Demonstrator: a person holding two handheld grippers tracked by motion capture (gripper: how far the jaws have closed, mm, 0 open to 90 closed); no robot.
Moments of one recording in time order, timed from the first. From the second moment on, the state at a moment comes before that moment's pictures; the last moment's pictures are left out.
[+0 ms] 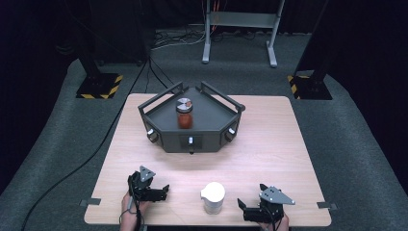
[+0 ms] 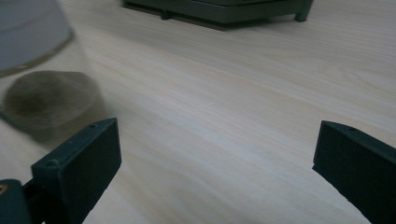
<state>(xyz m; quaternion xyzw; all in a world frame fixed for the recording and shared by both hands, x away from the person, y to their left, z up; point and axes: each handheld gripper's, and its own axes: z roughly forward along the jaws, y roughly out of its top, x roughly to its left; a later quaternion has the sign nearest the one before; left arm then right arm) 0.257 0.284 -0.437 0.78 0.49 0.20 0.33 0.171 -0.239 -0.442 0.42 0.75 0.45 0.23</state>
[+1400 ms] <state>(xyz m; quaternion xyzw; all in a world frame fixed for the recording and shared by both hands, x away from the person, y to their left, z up) 0.257 0.284 -0.437 0.78 0.49 0.20 0.33 0.189 -0.169 -0.449 0.30 0.79 0.50 0.18</state>
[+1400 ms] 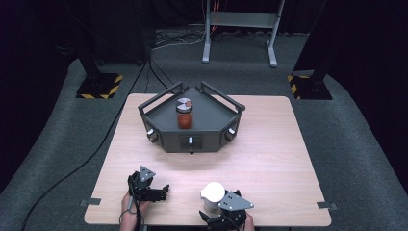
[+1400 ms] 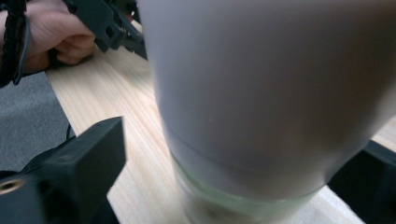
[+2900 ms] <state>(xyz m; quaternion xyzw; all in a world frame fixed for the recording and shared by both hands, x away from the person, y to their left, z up) 0.255 0.284 -0.437 0.78 0.48 0.21 0.33 0.188 -0.177 -0.441 0.31 0.77 0.52 0.21</state>
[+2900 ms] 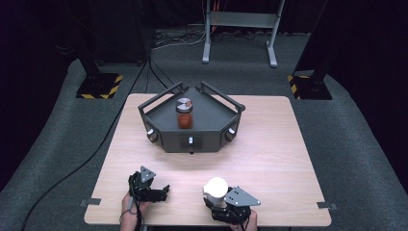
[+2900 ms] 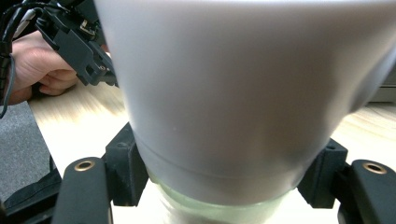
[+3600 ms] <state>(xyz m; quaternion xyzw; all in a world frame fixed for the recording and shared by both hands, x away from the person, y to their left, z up) 0.256 0.284 -0.437 0.78 0.48 0.21 0.34 0.198 -0.183 -0.433 0.32 0.76 0.52 0.22</state>
